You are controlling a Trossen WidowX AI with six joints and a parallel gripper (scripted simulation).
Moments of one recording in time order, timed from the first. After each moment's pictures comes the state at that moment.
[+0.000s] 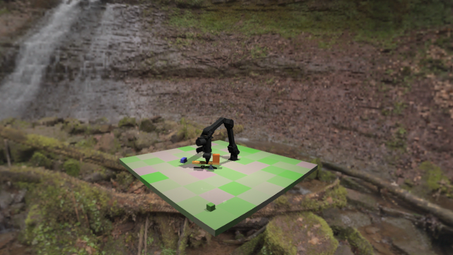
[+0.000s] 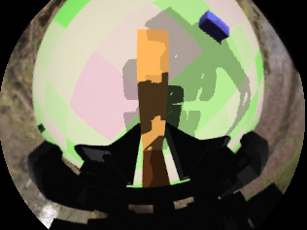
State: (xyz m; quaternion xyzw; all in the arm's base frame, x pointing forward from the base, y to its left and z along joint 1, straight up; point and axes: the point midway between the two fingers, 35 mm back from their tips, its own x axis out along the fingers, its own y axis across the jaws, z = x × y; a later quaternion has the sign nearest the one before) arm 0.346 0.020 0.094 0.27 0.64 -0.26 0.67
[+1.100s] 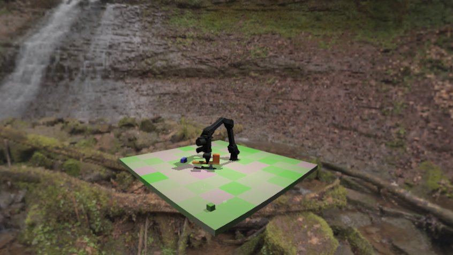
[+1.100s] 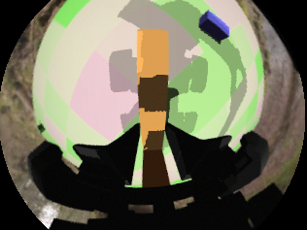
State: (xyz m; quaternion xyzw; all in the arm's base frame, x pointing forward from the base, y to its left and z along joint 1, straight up) arm 0.346 0.020 0.094 0.27 0.64 -0.26 0.67
